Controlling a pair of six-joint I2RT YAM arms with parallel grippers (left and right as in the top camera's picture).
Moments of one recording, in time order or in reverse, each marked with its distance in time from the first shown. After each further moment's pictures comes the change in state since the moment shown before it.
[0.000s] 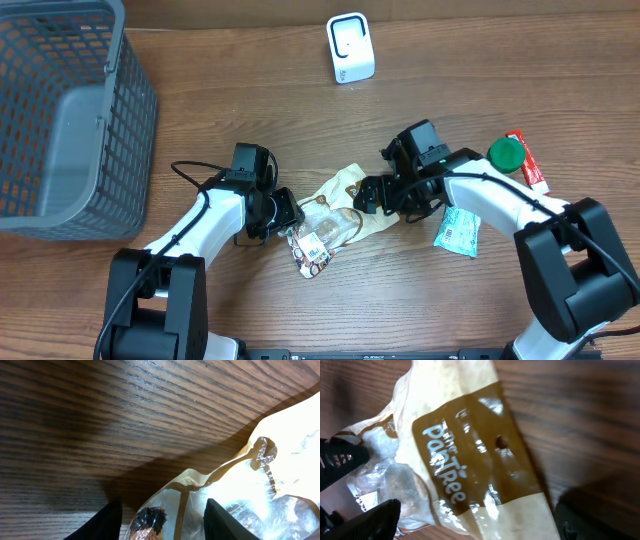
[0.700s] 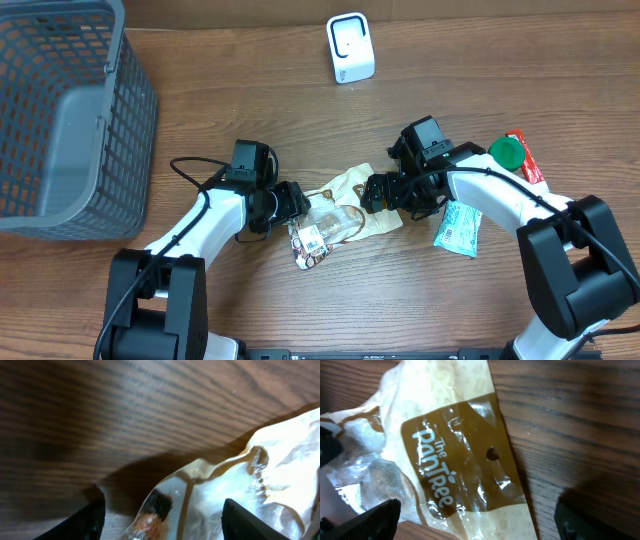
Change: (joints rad) left arm -0.003 0.000 0.001 0.071 0.002 -0.015; right arm -0.030 0.008 0.032 -0.072 0.040 -0.018
